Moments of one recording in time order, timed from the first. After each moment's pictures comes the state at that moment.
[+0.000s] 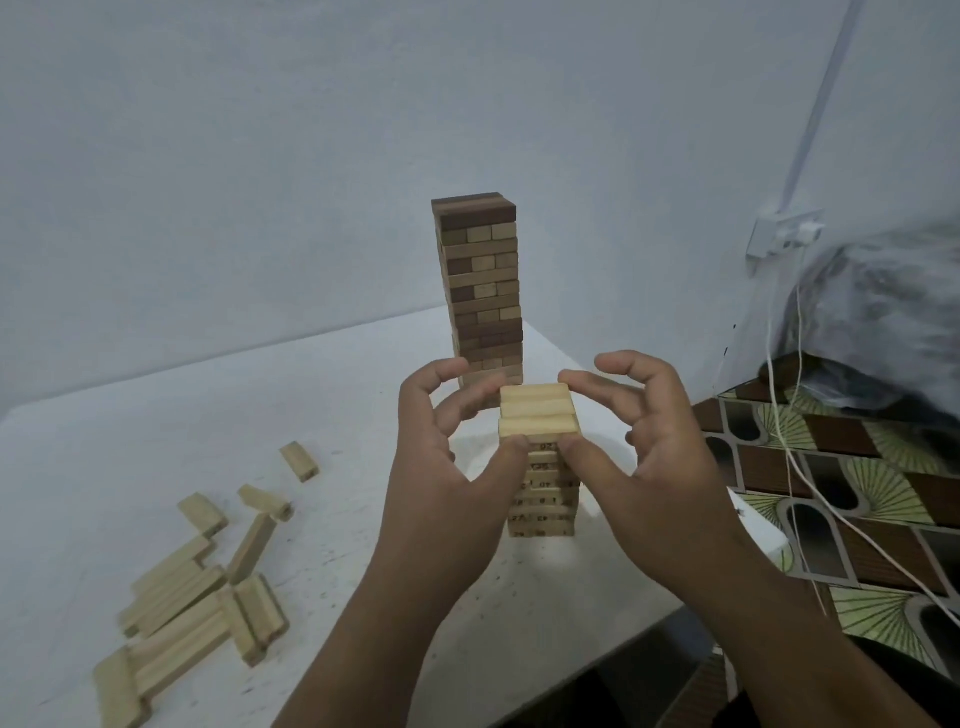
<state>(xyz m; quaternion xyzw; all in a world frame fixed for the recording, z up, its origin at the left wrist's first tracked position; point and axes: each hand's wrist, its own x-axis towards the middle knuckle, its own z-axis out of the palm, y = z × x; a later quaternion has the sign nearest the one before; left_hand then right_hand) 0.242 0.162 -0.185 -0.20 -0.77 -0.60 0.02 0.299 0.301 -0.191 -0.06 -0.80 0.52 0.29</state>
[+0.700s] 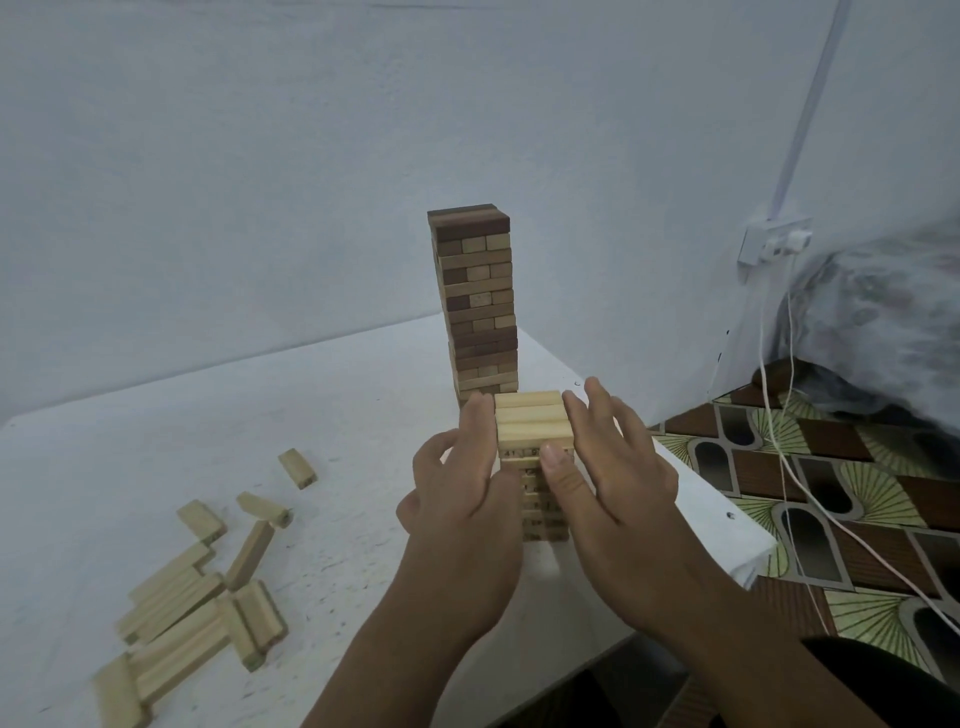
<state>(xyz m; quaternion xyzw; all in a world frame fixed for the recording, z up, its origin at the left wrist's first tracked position) 0.263 0.166 -0.178 -0.19 -0.84 -0.51 -0.07 0.299 0.288 -0.204 -0.12 -0.92 0.32 0.20</state>
